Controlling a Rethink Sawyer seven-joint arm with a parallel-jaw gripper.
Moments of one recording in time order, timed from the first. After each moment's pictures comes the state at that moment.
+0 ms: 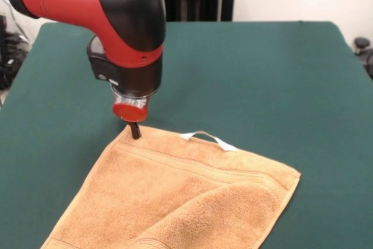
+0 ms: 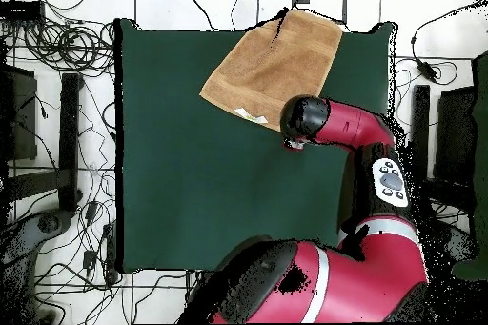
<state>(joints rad) -0.33 -0.26 0.00 1.18 -0.15 0.83 0.14</state>
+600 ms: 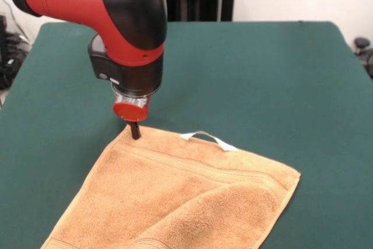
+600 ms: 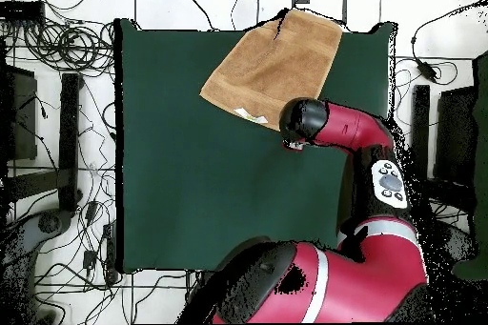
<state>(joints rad) -0.33 -0.26 0.00 1.20 -0.15 0.80 0.14</state>
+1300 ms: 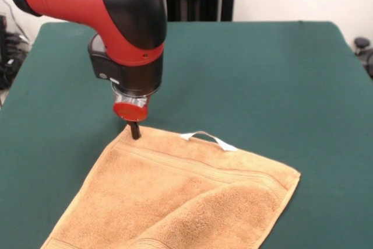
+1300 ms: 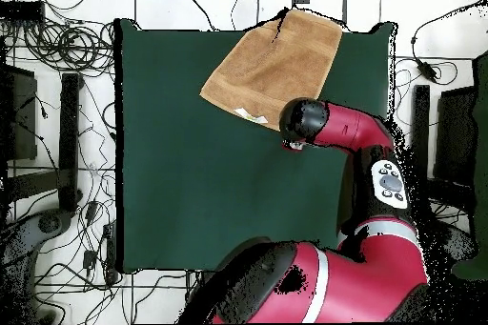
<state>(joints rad) -0.33 -0.27 0.00 1.20 -0.15 0.80 0.14</state>
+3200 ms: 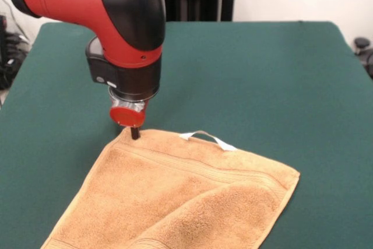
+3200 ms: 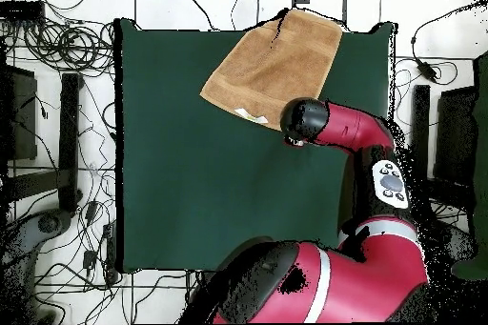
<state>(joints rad) -0.33 -0.26 0.00 1.19 -0.14 0.74 0.14</state>
